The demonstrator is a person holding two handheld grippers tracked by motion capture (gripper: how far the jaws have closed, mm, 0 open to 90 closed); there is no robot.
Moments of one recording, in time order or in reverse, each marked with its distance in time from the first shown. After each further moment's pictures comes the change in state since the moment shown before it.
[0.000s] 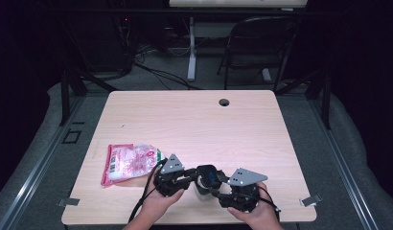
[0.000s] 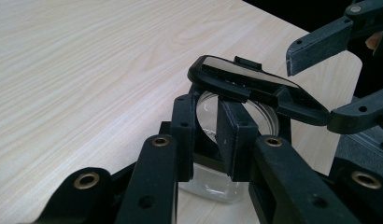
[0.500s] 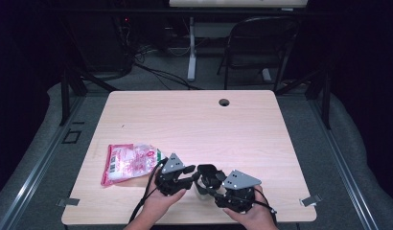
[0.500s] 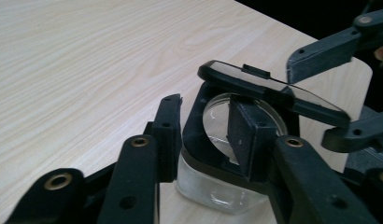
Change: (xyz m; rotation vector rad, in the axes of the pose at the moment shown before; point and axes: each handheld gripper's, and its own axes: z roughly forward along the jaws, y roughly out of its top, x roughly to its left) left arm 0.001 -0.001 0.007 -0.020 0.026 -0.015; right arm 0.009 0.001 0.007 -0.008 -0.070 -0.055
